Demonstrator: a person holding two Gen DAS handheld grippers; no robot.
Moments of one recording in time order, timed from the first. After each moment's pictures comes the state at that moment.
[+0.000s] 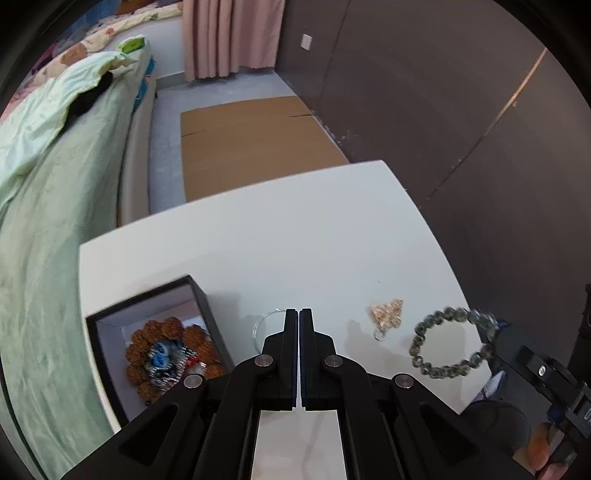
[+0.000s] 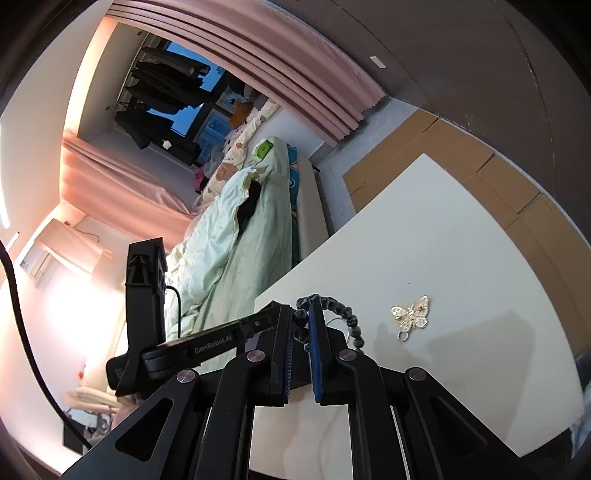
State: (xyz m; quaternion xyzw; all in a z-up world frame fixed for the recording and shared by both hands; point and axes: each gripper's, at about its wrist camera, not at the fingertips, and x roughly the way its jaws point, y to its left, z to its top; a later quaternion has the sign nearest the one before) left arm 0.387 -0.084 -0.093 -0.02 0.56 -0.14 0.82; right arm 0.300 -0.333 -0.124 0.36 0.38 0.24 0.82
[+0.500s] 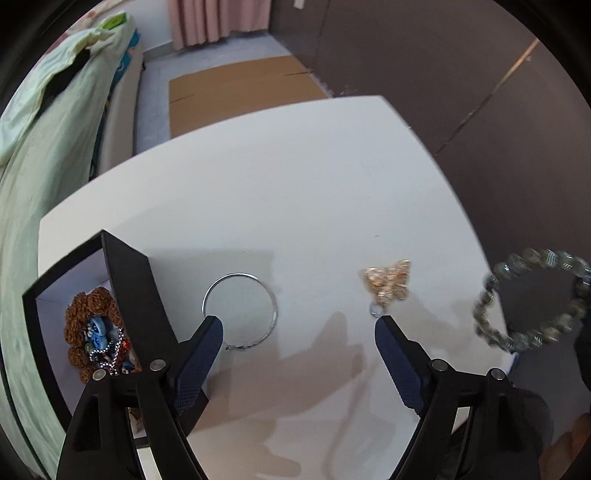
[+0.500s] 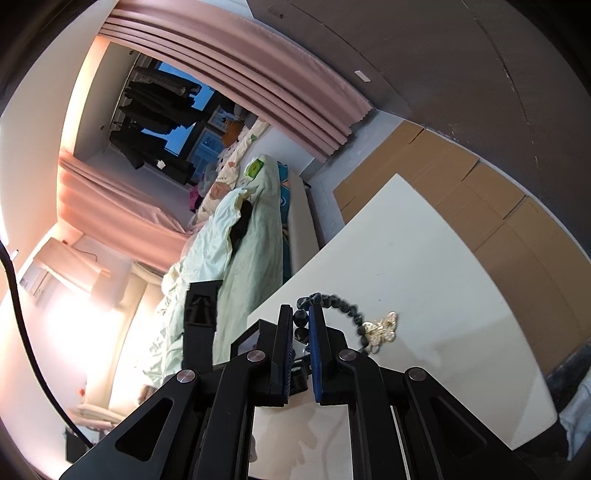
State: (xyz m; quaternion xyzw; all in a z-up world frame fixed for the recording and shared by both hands) left arm 0.393 -0.121 -0.150 0.01 0.61 -0.12 0.78; right arm 0.293 -0.374 -0.125 0.39 0.36 0.22 0.82
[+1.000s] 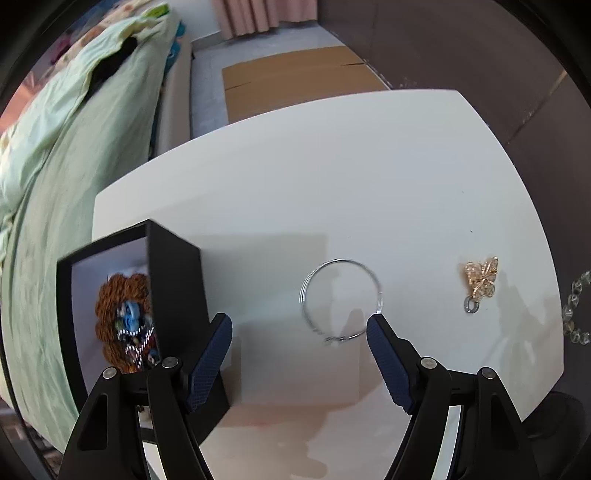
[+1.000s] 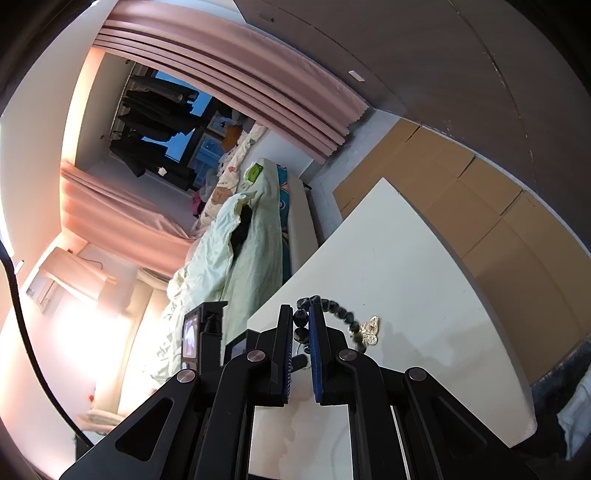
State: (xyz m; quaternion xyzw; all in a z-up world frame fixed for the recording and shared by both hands) left arm 0.391 -0.074 -0.155 0.04 0.62 -0.03 0.78; right arm 0.295 -0.393 -0.130 0.40 0.36 0.23 0.81
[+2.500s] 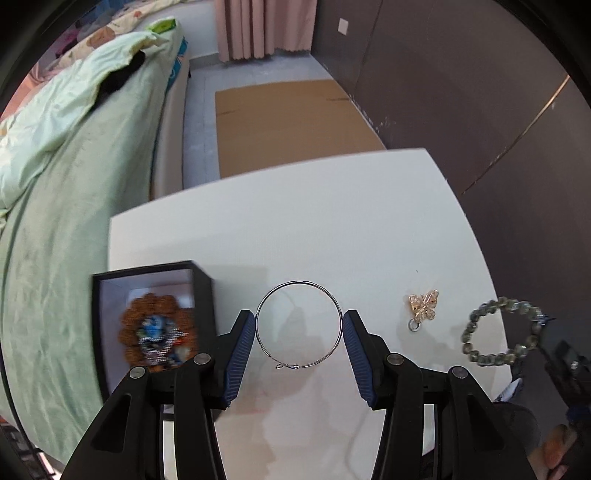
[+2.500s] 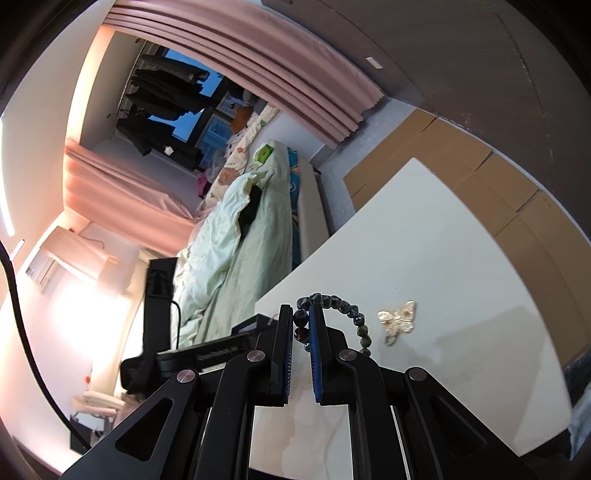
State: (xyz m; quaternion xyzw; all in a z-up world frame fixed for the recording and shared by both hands) left arm 0.393 -0.063 -0.093 -0.01 0.58 -0.06 0.81; right arm 0.304 -0.358 -0.127 0.38 0.37 0.25 0.81
